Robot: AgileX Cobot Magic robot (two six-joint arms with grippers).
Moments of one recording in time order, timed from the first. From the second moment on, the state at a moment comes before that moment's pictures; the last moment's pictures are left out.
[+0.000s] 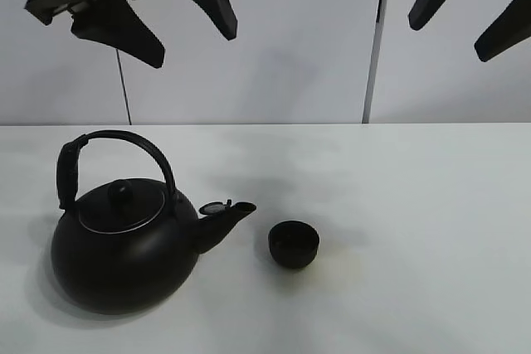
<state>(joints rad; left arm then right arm) -0.60 1.56 -1.25 -0.23 0.65 -0.29 0.18 1.44 -1.25 0.31 0.98 0.11</state>
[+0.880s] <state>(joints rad) -0.52 1.57 -1.28 -0.39 0.81 -0.27 0.18 1.44 -1.25 0.31 1.12 0.11</state>
